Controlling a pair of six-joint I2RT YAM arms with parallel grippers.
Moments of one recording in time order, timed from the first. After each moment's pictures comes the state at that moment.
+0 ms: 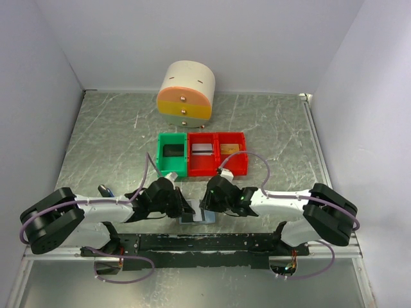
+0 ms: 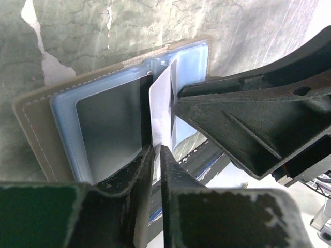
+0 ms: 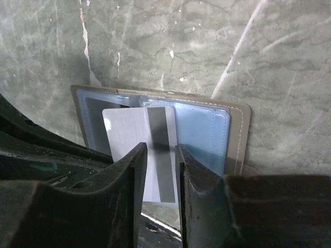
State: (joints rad) left arm -0.95 1.28 0.32 0.26 0.16 -1.21; right arm 1.04 1.36 0.54 -0.05 0.12 1.07
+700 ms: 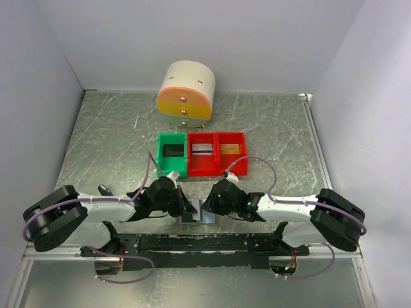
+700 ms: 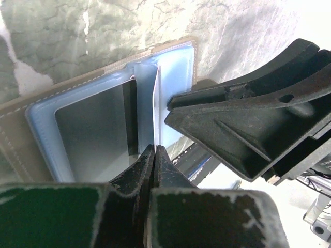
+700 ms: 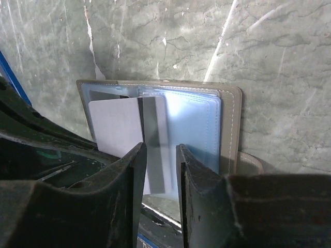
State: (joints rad) left arm -0.95 1.34 0.33 0.33 0.20 -1.22; right arm 1.03 1.28 0.41 0.06 0.10 1.16
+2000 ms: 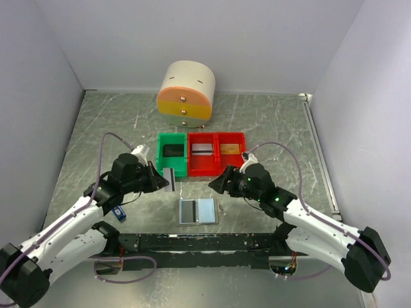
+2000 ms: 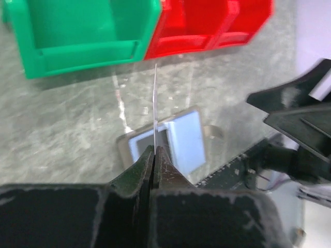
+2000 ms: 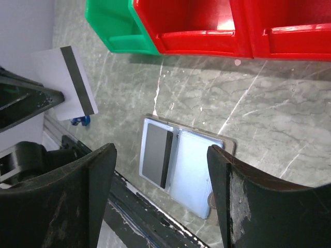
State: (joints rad) left arm -0.62 0.83 0.54 -0.34 0.11 -0.75; right arm 0.78 0.91 0.43 -0.05 -0.03 0.86
